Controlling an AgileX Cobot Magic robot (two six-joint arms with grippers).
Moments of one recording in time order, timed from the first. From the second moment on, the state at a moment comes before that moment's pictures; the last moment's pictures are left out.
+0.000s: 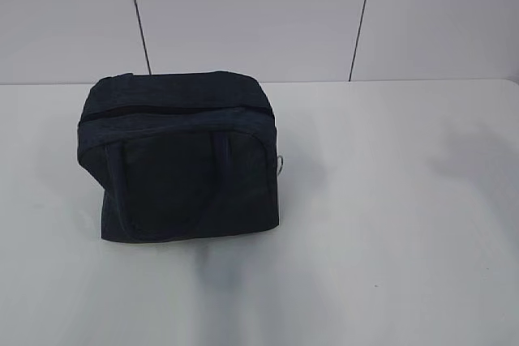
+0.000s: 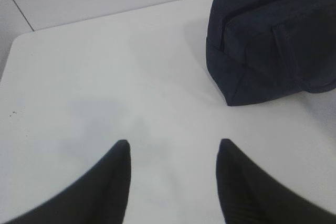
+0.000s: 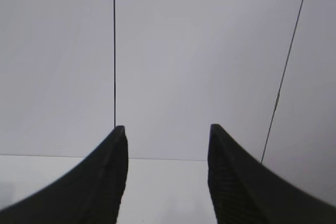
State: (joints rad) left arm -0.09 0.20 -0.68 -0.02 1.05 0.12; right arm 0.20 0.47 -0.52 1.82 -0.27 -1.97
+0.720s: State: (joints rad) left arm -0.09 0.01 -0.53 -0.05 1.11 0.10; right arm 0.20 0.47 -0.52 1.82 -0.27 -1.97
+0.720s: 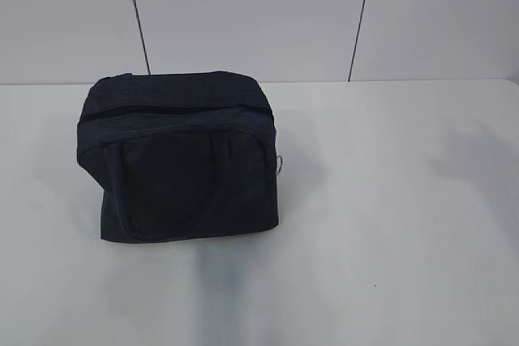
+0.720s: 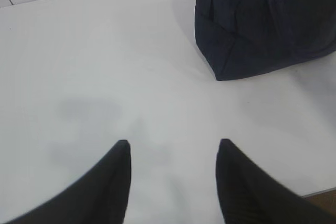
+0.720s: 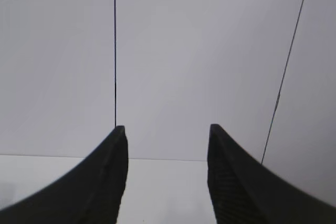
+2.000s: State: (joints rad) left arm -0.09 0.01 -0.53 -0.11 1.11 0.10; right arm 0.20 0.47 -0.52 1.82 -0.27 -1.95
